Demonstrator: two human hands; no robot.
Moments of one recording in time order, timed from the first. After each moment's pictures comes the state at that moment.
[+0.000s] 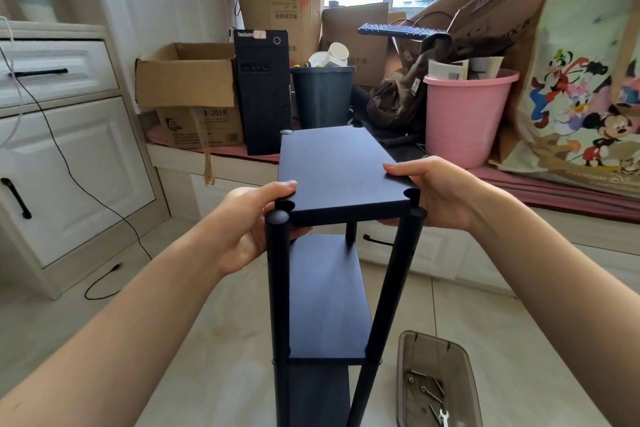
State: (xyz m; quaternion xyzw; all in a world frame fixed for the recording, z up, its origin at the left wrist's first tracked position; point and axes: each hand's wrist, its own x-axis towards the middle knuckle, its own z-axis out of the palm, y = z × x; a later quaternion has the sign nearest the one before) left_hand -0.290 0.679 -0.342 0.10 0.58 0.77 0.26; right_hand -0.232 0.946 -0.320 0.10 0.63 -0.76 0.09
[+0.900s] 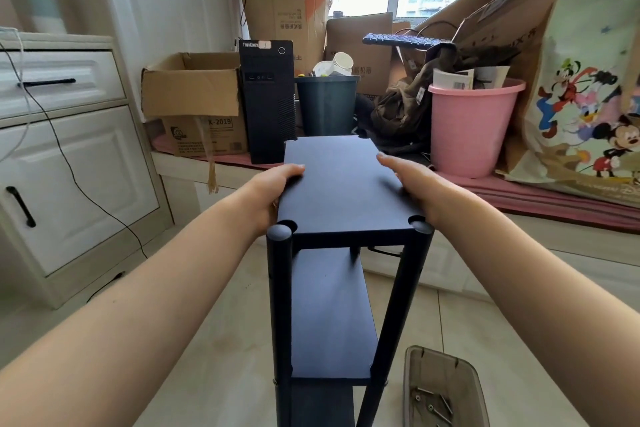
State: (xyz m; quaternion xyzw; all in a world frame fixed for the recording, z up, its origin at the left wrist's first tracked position) left_hand -0.319 0.717 -0.310 0.04 0.66 0.71 0.23; right_hand -0.265 0.919 -0.314 0.25 0.70 -0.66 -0.04
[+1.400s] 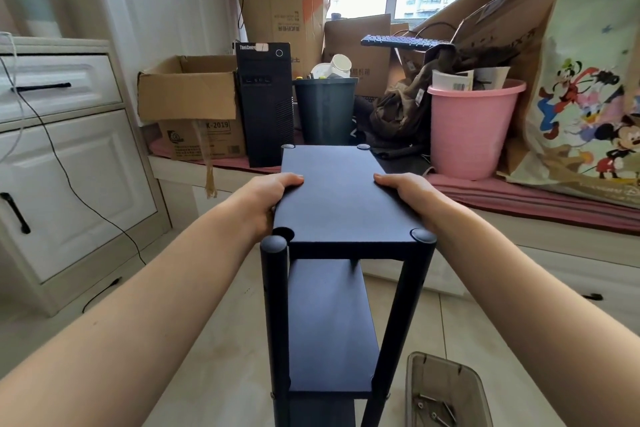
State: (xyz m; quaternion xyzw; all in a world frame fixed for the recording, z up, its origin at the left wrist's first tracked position) left_hand -0.329 0.721 -0.314 0.03 0.69 0.69 0.22; right_hand -0.275 0.921 -0.326 0.23 0.68 -0.69 -0.08
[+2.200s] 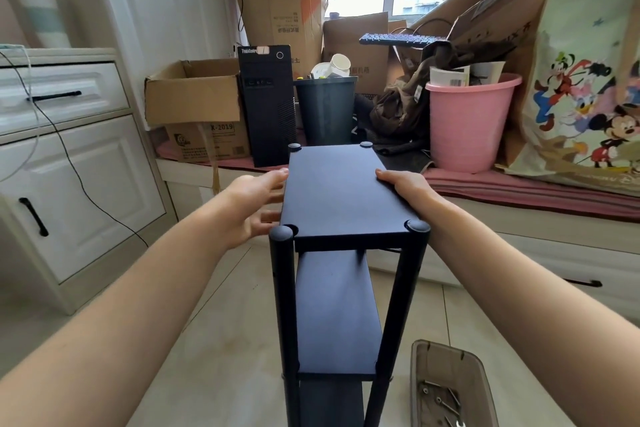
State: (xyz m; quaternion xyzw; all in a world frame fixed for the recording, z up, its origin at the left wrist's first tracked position) left_hand -0.324 0.686 -0.317 0.08 0.70 0.68 0.20; right_hand -0.276 0.918 -0.329 0.26 0.68 -0.67 -0.14
